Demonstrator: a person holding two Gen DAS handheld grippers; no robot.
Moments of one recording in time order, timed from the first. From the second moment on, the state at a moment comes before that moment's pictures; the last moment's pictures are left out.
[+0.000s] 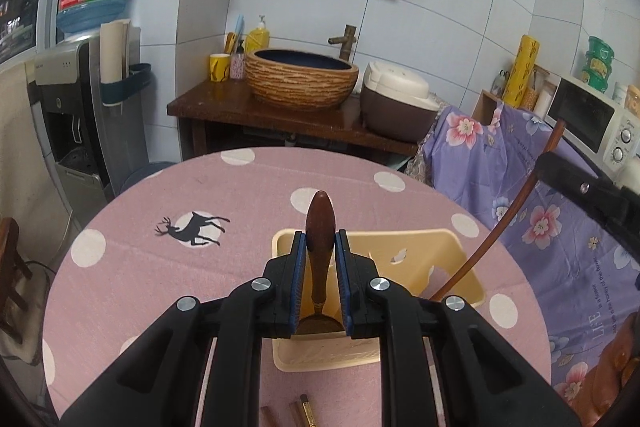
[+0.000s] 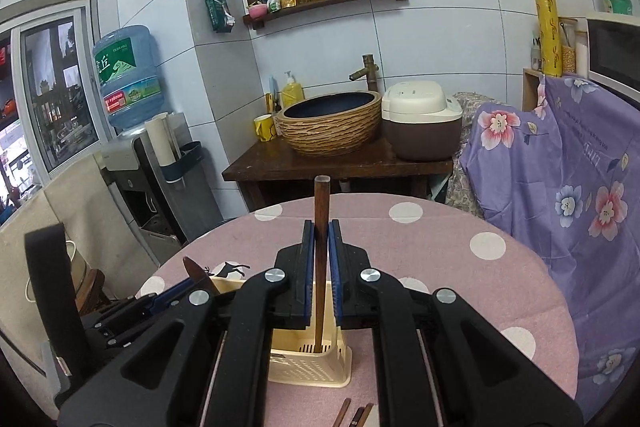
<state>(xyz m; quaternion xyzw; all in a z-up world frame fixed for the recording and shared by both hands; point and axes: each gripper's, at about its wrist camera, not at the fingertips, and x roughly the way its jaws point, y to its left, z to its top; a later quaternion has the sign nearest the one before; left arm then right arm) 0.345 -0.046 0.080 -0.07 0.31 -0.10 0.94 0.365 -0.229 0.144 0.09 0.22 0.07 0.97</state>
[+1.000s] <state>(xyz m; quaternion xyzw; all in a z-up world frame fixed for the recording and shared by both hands) 0.204 0.023 -0.018 -0.07 0.38 -0.04 0.92 0.250 -0.215 0.020 0.00 0.31 0.06 0.95</state>
